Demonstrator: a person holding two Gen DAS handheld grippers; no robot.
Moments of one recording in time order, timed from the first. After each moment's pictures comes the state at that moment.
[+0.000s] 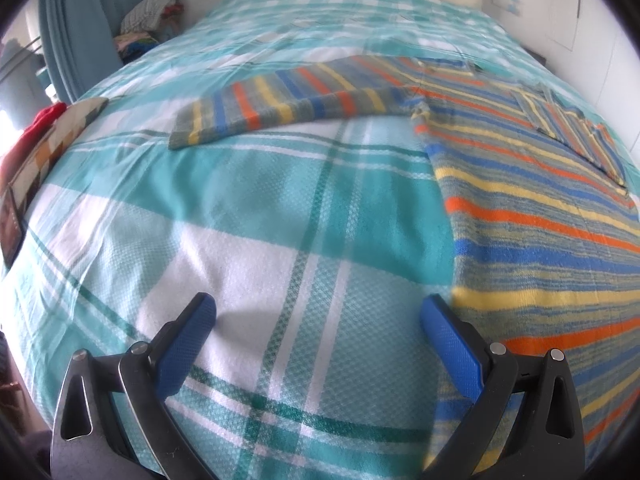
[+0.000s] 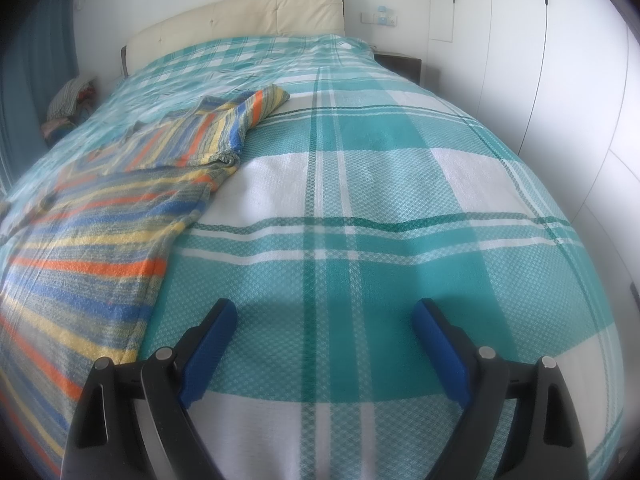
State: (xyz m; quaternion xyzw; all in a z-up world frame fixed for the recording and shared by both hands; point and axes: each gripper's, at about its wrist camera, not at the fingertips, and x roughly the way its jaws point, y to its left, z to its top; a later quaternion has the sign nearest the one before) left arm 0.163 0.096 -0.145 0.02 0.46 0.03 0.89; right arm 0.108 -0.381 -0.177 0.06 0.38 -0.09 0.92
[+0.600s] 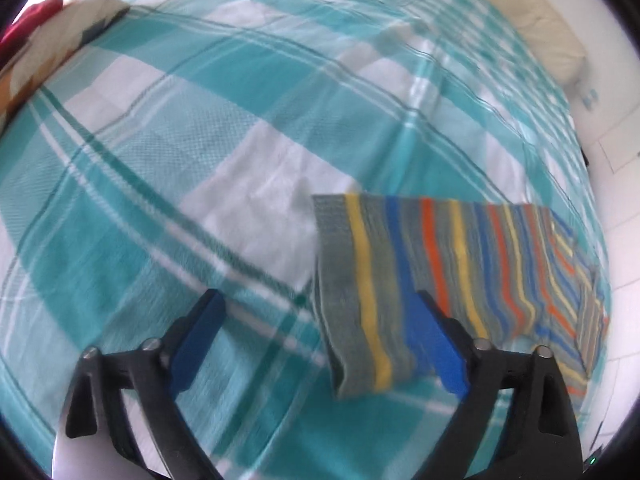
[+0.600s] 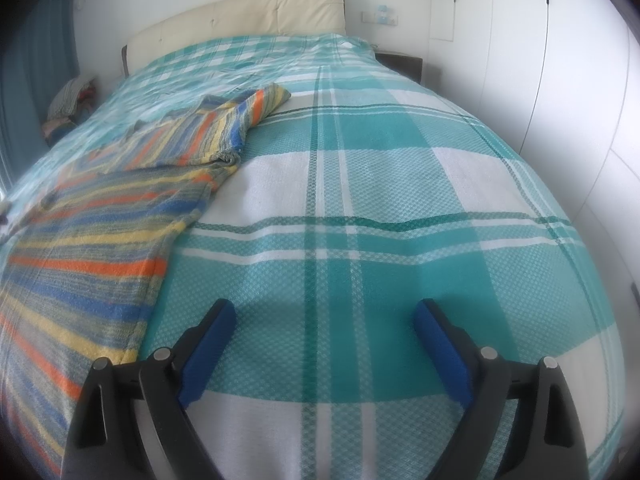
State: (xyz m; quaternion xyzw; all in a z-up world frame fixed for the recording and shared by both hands) left arm 0.345 0.289 -0.143 -0.19 0.53 0.05 0.82; right arm 0.109 -0.379 -0.178 0.06 0.38 -0.09 0.92
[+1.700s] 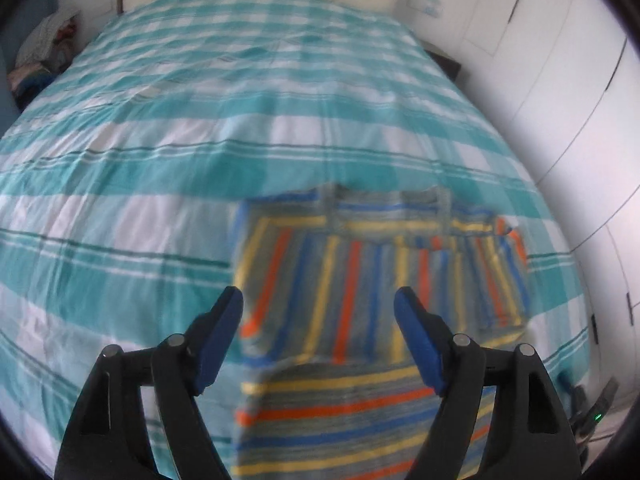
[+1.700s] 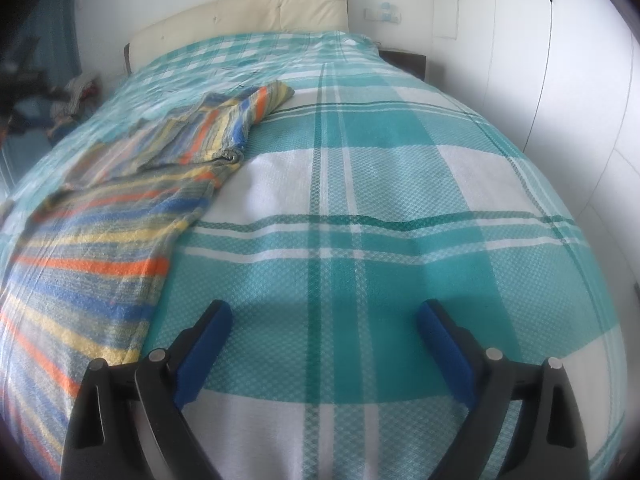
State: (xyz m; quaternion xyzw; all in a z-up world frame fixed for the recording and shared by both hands) left arm 0.350 -0.008 -0.027 0.01 0.48 -0.14 0.87; right arm 0.110 -0.377 -0.182 0.06 0.39 -0.08 0.92
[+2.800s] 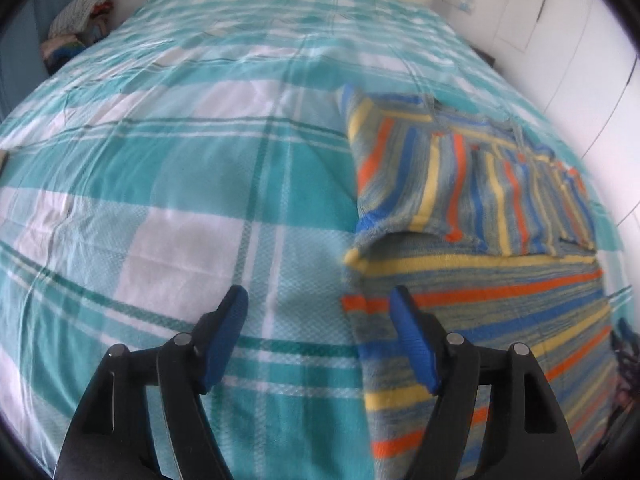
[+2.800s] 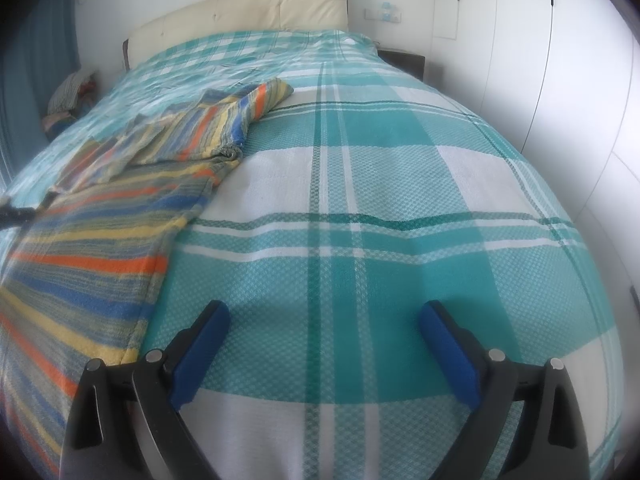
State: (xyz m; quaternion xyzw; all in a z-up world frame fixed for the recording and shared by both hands) left arm 0.295 0.073 -0.121 -0.02 0.47 -0.11 0.87; right arm 0.114 -0.376 -0.180 0.05 0.39 -0.08 0.91
